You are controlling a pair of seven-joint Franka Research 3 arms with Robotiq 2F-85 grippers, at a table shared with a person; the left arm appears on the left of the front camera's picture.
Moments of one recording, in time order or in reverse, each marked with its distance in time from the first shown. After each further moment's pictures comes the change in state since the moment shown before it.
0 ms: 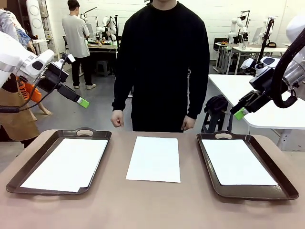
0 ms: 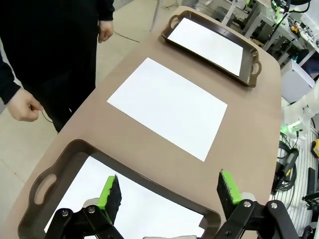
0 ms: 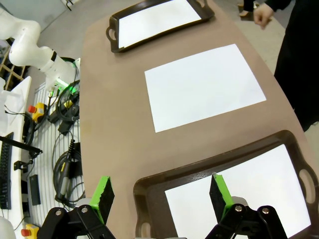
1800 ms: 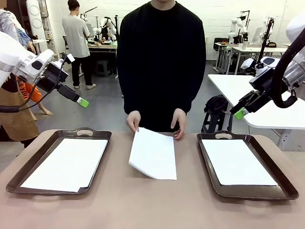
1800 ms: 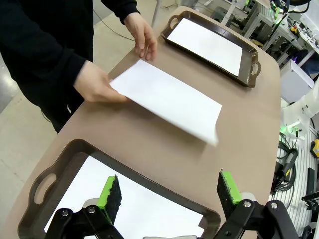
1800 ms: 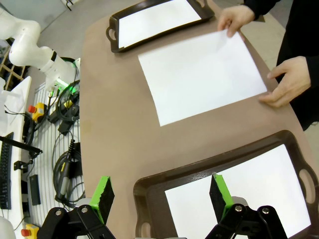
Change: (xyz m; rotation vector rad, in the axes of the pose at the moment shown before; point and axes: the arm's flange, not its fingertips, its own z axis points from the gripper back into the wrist) left arm 0.000 0.000 0.001 0.001 -0.001 0.001; right arm 0.000 0.000 0.000 0.000 0.000 0.000
